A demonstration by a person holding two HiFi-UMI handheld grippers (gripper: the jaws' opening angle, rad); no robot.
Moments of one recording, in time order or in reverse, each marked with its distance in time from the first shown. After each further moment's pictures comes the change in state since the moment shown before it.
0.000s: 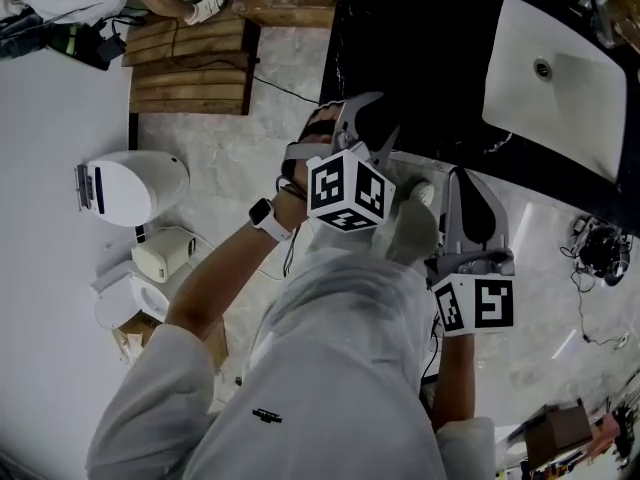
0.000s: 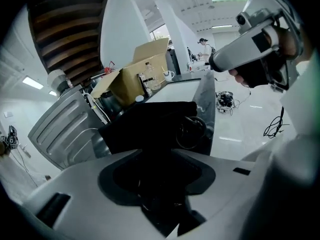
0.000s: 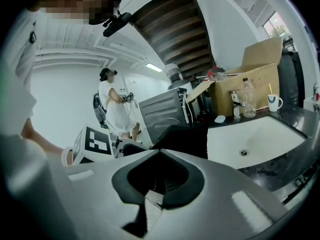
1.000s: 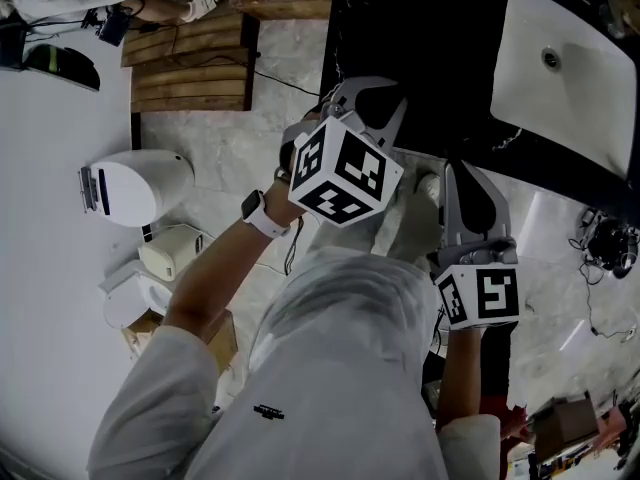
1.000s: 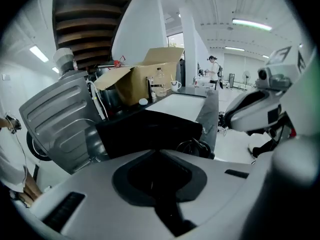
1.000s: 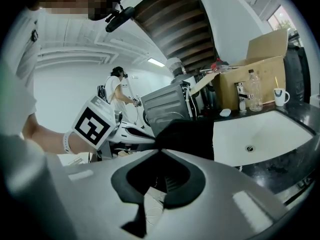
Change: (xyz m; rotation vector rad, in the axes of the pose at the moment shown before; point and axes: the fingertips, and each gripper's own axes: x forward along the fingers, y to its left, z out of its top) left arm -0.002 0.020 0.026 -0.222 -0.042 -0.130; right arm 0.019 0.000 -0.022 -0.004 0.057 0.044
